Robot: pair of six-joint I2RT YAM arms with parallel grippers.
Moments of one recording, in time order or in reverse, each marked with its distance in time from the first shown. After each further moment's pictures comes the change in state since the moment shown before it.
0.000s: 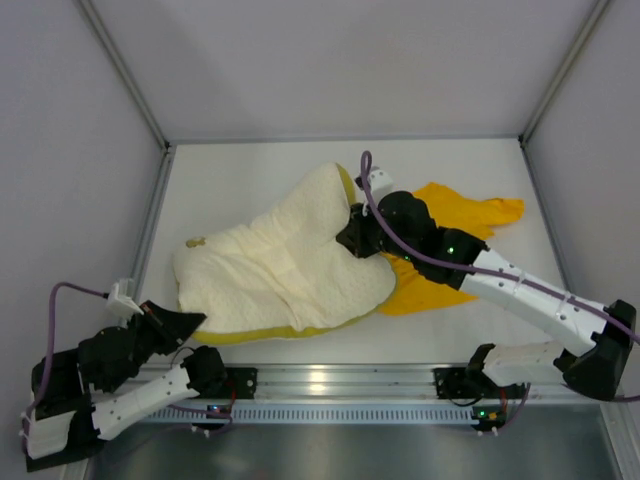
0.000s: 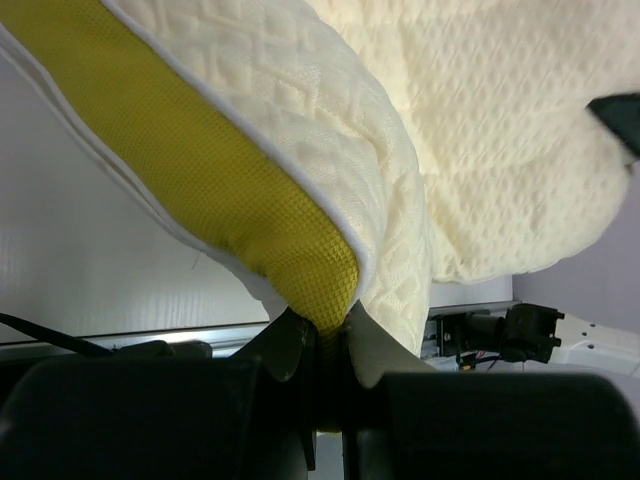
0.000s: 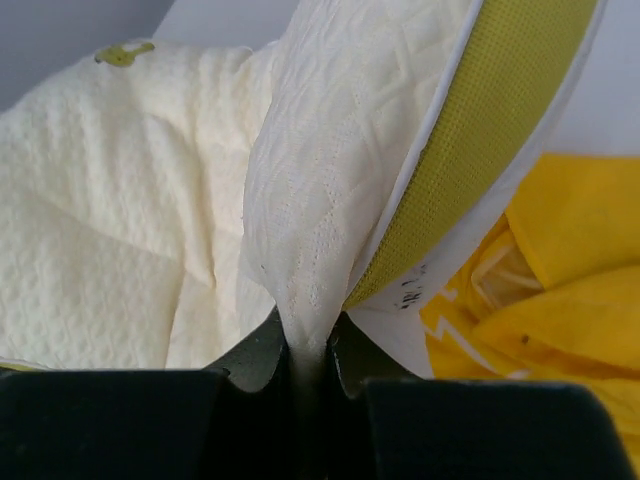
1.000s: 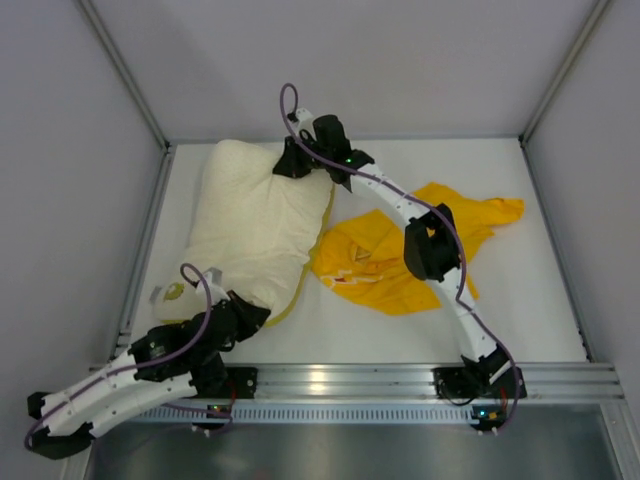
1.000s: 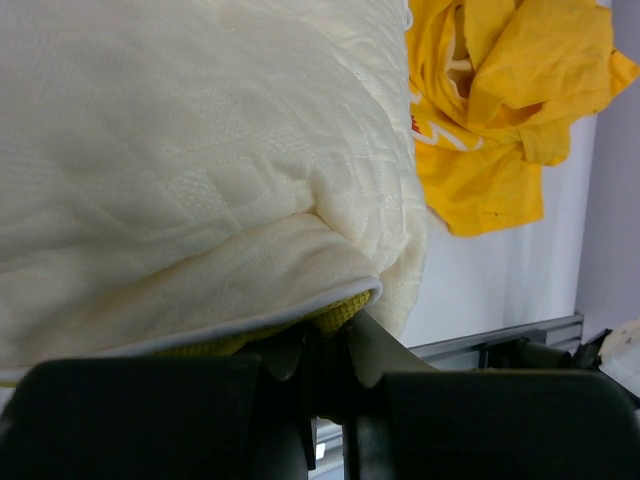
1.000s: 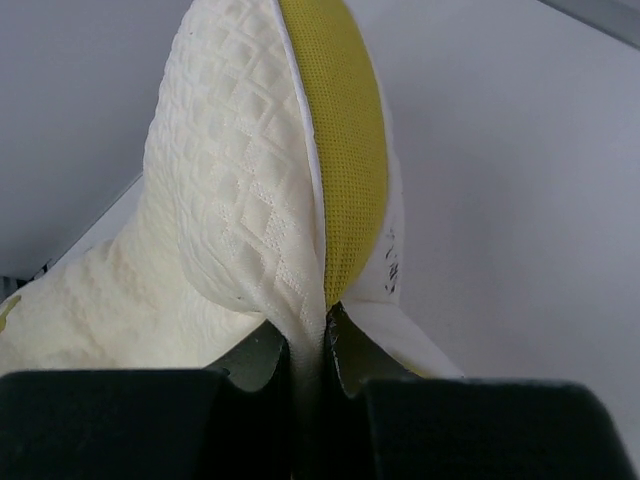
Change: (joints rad) left arm 0.001 0.186 -0.490 0.528 0.074 -0.068; right arm -0.291 1.242 1.200 0.158 -0.587 -0.158
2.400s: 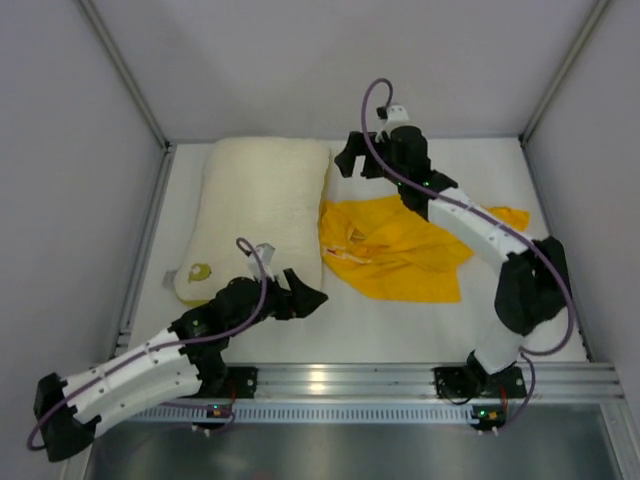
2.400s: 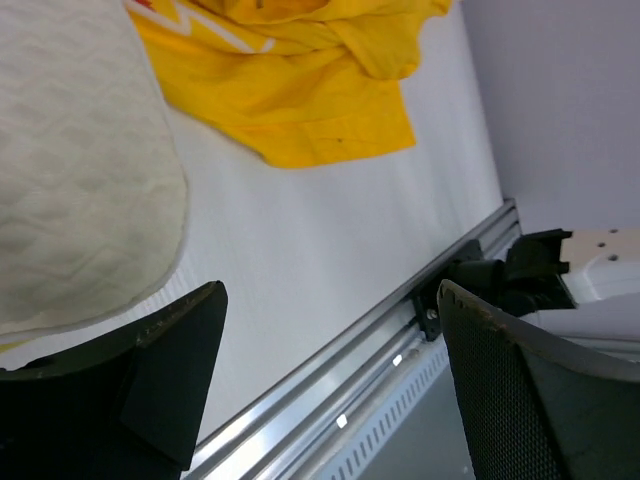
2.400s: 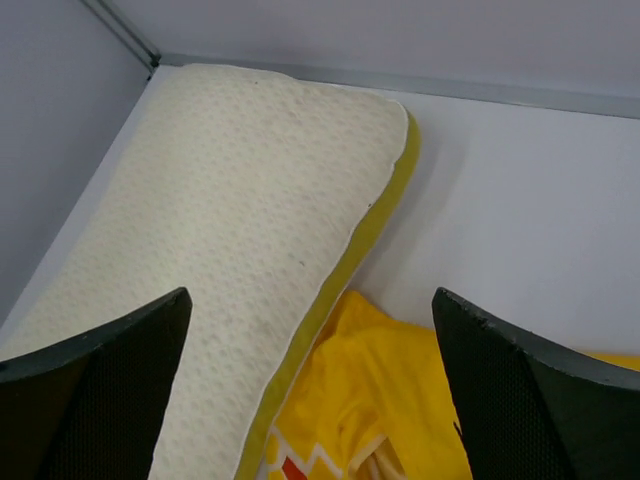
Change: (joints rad) left arm 0.148 0.441 -0.075 0.743 0.391 0.351; right arm -0.127 -0.667 -0.868 0.266 0.409 0.067
